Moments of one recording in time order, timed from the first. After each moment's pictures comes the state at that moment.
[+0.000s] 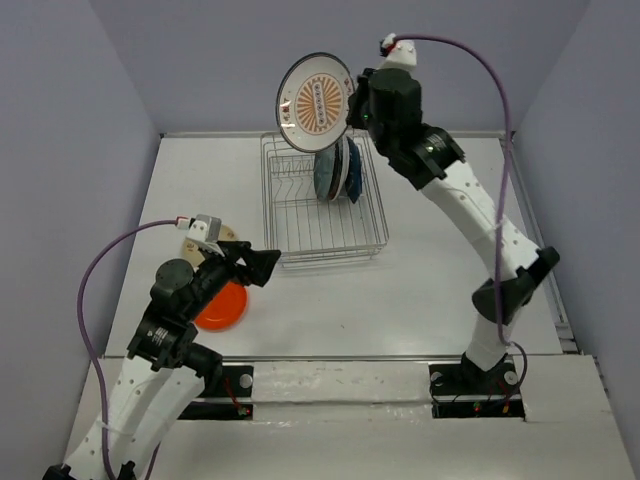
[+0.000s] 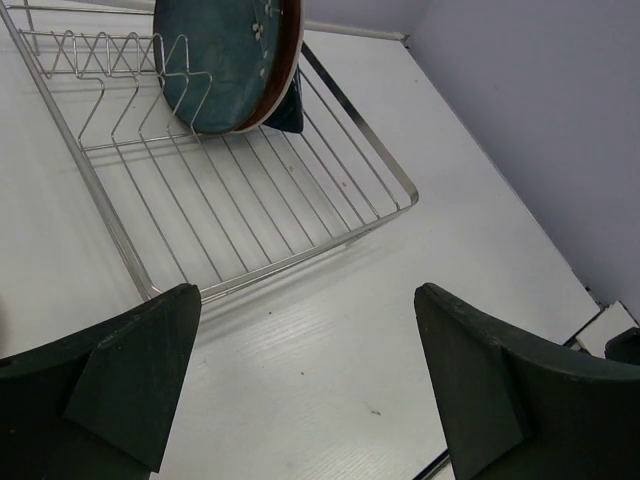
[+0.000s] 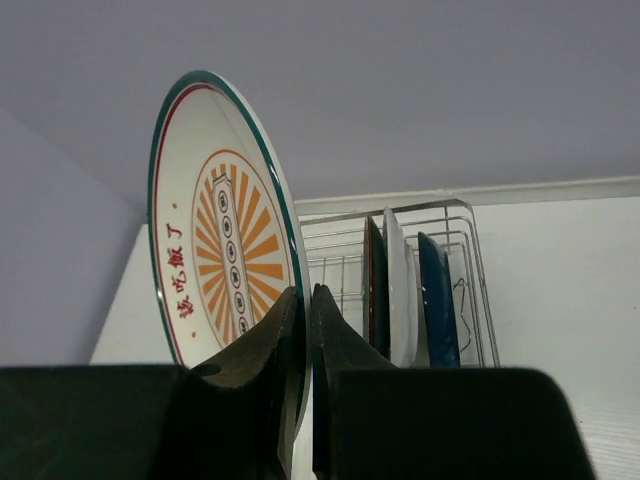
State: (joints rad) left arm -0.42 0.43 0.57 -0.24 0.17 -0.44; right arm 0.67 1.72 2.09 -0.49 0.50 0.41
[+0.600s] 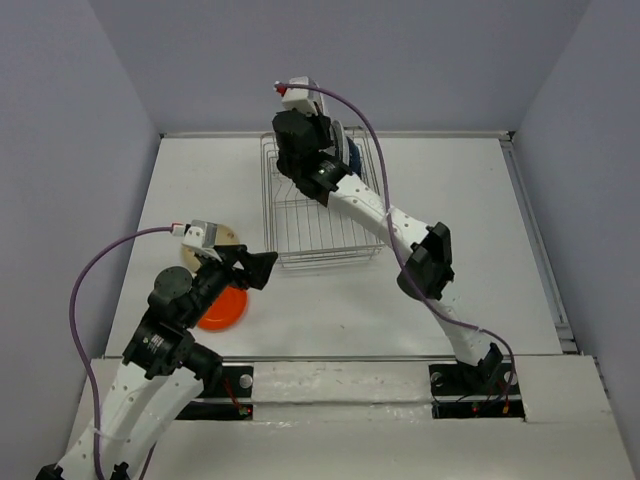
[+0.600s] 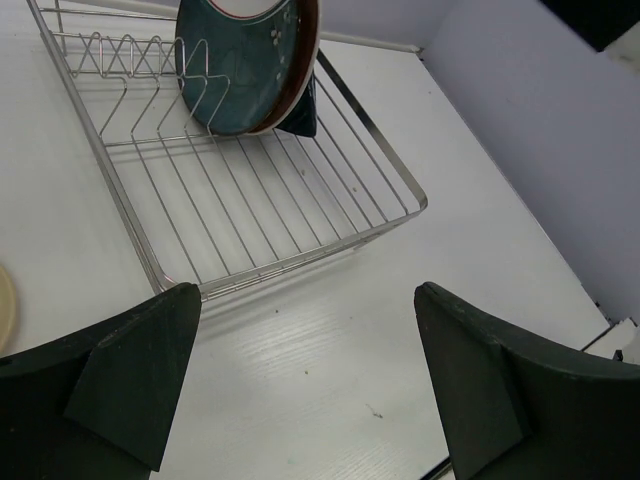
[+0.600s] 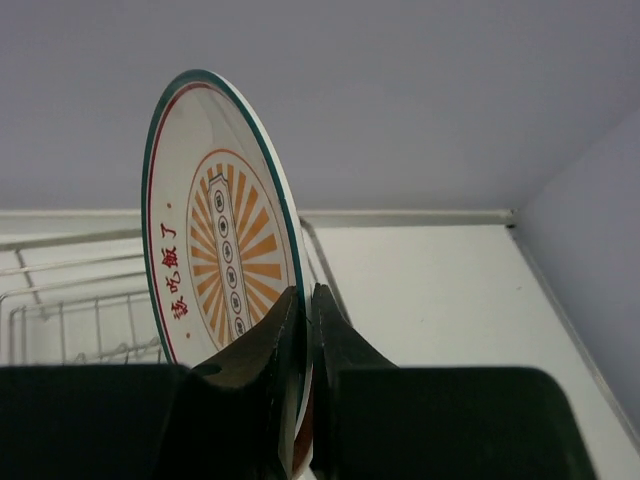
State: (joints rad) left arm -0.50 0.37 0.57 -0.28 0.04 -0.45; right arm 0.86 2.33 2.49 -0.23 1.17 -0.22
